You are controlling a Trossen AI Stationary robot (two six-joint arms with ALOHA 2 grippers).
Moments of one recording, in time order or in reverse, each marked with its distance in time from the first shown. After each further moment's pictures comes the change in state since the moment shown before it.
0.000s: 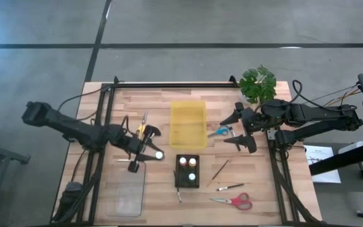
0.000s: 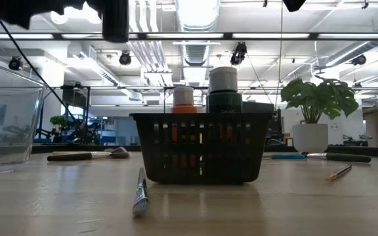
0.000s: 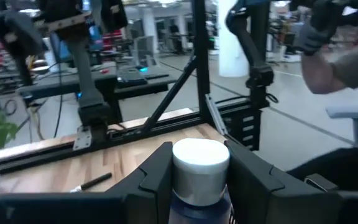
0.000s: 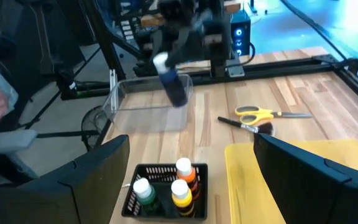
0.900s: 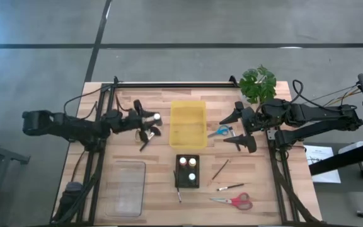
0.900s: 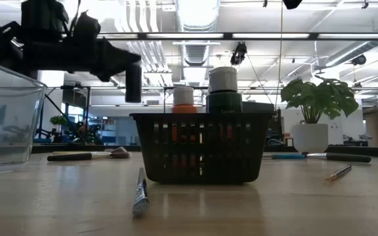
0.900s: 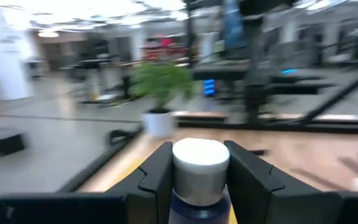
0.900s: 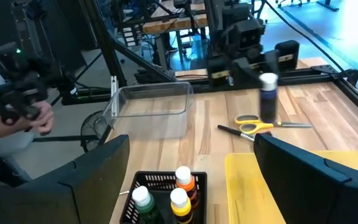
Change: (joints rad) left arm 0.455 0.071 -0.289 0.438 -0.127 -0.038; right arm 0.000 0.002 0.000 0.028 0.000 -0.021
